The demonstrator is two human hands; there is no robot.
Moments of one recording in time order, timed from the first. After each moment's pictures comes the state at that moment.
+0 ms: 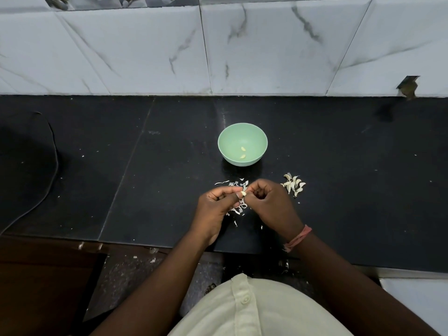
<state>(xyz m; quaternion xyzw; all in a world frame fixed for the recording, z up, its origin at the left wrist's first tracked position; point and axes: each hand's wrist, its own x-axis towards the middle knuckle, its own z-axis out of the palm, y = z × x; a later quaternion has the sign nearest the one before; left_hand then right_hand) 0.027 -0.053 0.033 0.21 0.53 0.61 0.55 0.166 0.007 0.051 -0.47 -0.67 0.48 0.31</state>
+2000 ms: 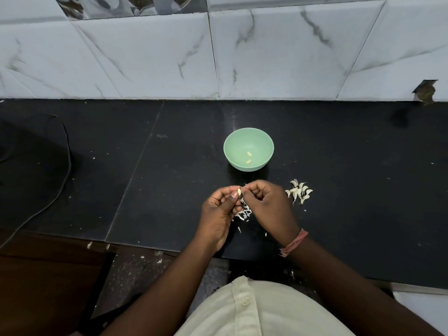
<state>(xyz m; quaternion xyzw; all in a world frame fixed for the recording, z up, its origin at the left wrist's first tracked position) 0.033 -0.046 0.029 0.15 0.49 0.67 0.54 0.151 0.011 0.058 -0.48 -0.64 0.50 0.33</state>
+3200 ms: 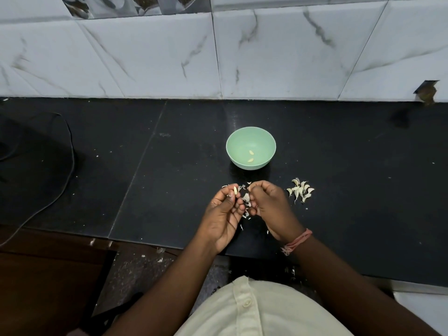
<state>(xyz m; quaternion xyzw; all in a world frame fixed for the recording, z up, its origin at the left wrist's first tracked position) 0.034 -0.056 0.037 0.04 0.40 0.68 0.61 0.146 0.008 0.053 -0.46 -0.46 0.68 0.33</state>
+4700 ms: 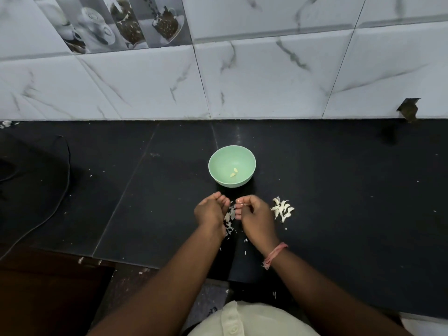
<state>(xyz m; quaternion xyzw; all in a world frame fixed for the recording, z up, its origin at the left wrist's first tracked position) 0.068 0.032 0.044 -0.10 0.62 0.65 0.42 0.168 0.045 0.017 -0.50 -0.55 0.57 0.36</state>
